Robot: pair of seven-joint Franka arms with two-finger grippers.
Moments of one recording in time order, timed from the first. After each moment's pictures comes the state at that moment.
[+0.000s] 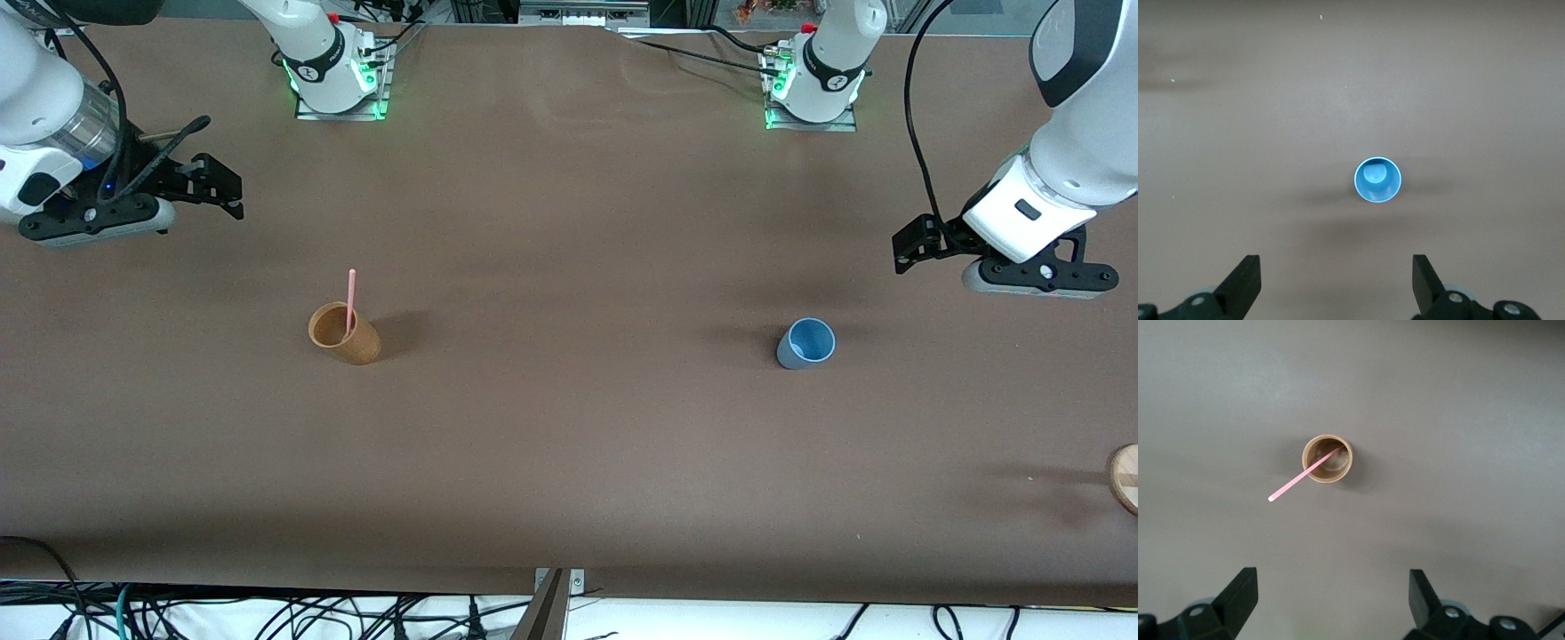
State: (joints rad) left arm -0.02 0.07 -0.10 -1.65 0.03 1.73 -0.06; right arm -0.01 -0.02 0.15 -1.70 0.01 1.67 -0.07
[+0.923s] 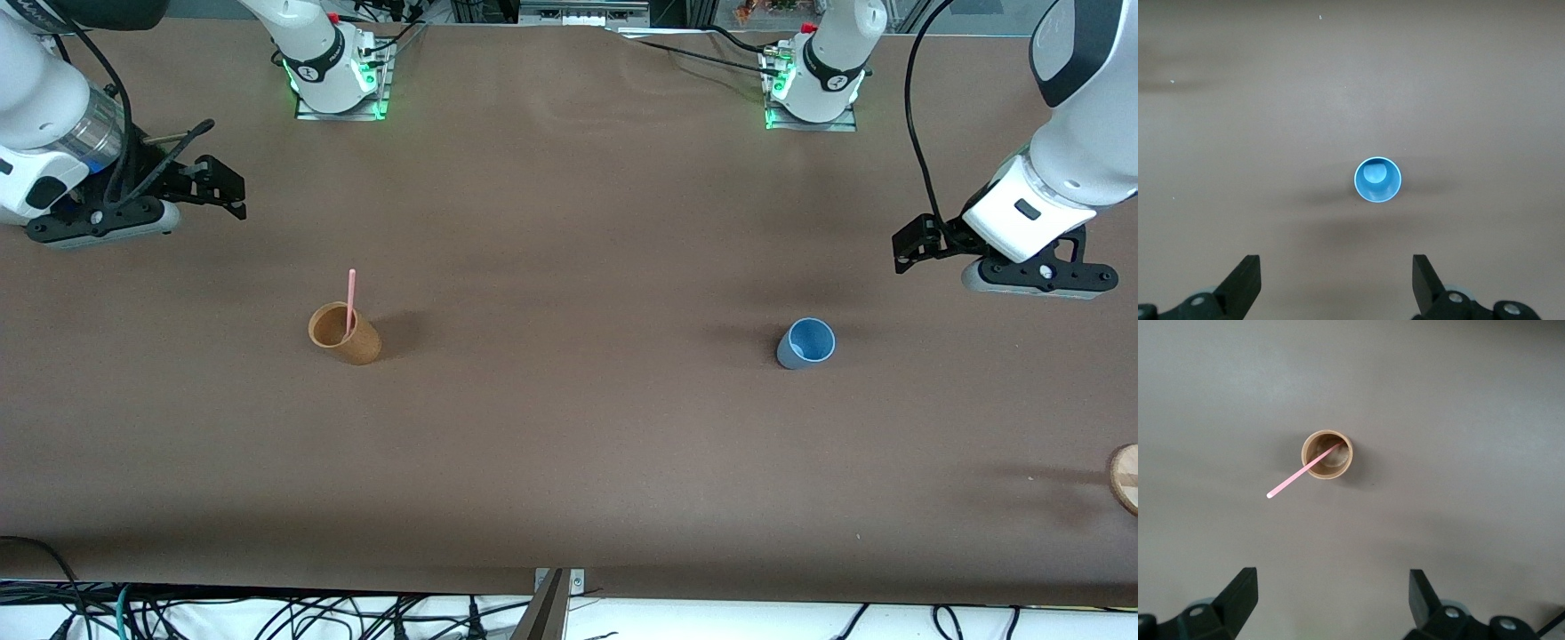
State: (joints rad) left arm -0.02 0.07 -0.10 -1.65 0.03 1.73 -0.06; right arm -0.01 -0.02 0.15 -1.72 0.01 1.67 -0.07
